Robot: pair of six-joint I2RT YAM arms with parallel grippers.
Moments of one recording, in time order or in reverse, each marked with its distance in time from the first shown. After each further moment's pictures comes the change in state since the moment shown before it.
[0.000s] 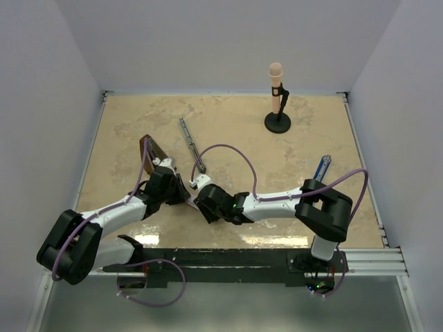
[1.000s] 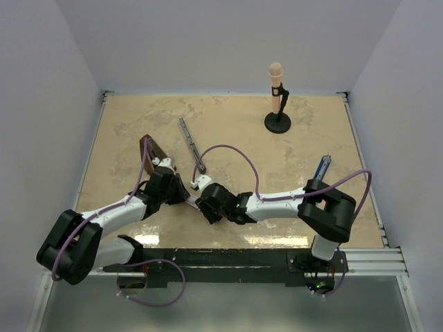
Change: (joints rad) left arm 0.000 0.000 0.000 0.000 -0.020 0.000; right arm -0.010 -0.024 -0.039 0.044 -0.064 -0.050
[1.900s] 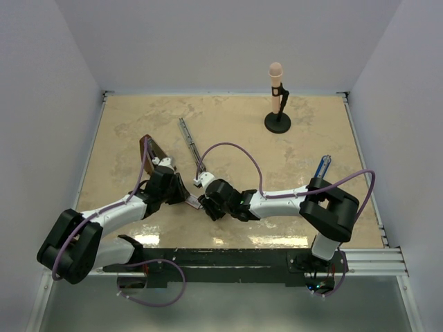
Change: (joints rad) left arm 0.000 0.005 0.009 -0.010 -0.007 -0.003; right arm -0.044 -0.017 -0.033 0.045 -0.059 -0.042
